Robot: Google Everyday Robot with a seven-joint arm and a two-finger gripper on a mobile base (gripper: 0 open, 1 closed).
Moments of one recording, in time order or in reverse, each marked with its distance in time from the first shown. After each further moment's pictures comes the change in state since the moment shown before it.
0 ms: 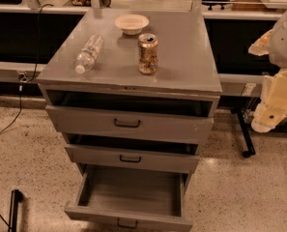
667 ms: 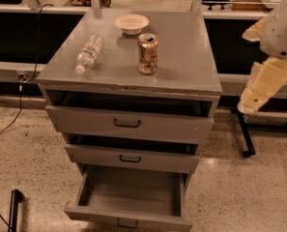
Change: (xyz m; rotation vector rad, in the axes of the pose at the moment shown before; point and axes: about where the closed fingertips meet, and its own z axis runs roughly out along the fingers) arm -0.013 -0.037 0.008 0.092 -0.079 -0.003
